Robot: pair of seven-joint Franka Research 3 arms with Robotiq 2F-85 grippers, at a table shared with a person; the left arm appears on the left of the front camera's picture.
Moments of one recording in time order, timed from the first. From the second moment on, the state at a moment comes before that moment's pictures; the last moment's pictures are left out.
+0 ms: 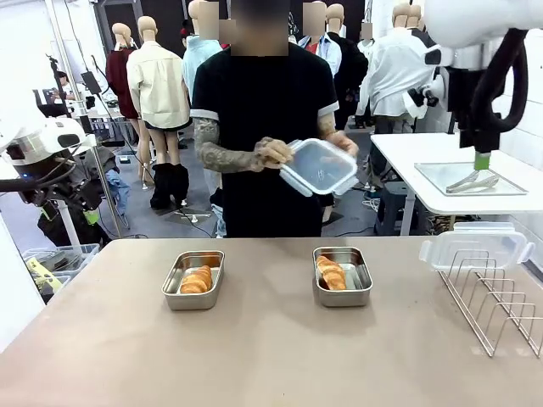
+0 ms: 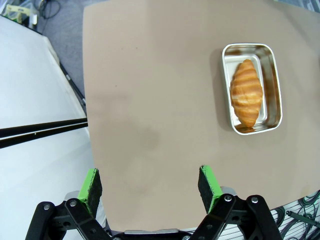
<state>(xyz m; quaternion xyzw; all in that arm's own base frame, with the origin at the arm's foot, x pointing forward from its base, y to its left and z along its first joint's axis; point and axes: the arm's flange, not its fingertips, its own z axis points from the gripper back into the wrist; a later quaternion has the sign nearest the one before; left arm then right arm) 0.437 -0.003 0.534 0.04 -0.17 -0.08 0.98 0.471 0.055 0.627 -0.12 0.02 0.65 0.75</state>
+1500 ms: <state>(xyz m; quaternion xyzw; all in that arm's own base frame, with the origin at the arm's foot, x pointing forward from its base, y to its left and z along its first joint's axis) 0.437 -0.002 0.534 0.04 -0.17 -0.08 0.98 0.521 0.008 0.556 -0.06 0.03 0.66 0.75</state>
